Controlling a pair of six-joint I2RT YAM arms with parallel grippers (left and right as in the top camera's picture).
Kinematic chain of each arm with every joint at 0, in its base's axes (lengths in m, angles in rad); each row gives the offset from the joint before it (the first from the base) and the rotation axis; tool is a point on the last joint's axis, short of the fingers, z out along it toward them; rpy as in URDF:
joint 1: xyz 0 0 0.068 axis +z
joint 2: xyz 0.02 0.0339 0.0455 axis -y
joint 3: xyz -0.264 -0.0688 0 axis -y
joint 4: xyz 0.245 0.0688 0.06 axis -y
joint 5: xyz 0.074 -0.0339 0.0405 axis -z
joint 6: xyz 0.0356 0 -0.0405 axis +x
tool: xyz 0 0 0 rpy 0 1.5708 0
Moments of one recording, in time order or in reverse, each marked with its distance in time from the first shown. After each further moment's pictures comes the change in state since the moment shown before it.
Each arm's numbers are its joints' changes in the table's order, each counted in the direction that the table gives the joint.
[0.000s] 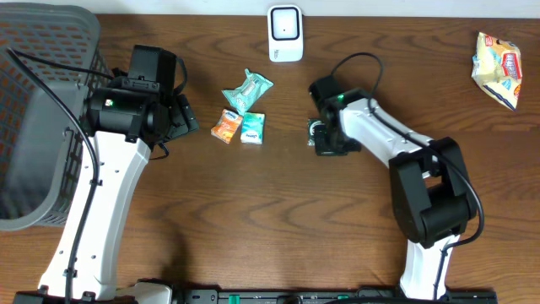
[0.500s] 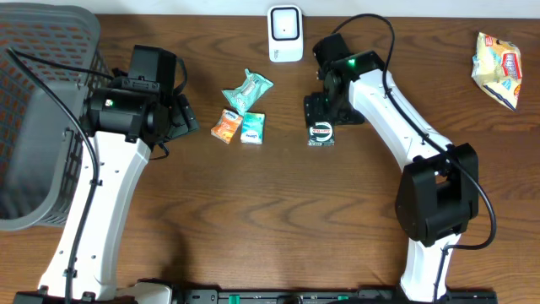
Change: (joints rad) left arm 0.000 0.000 0.000 0.000 0.000 0.000; right arm -0.017 -0.005 0.330 -0.198 -0.106 -0.089
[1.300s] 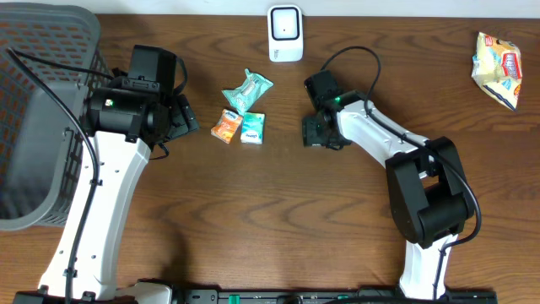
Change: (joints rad) left arm 0.000 0.000 0.000 0.000 0.000 0.000; right arm 0.037 0.000 -0.351 0.405 0.073 0.080
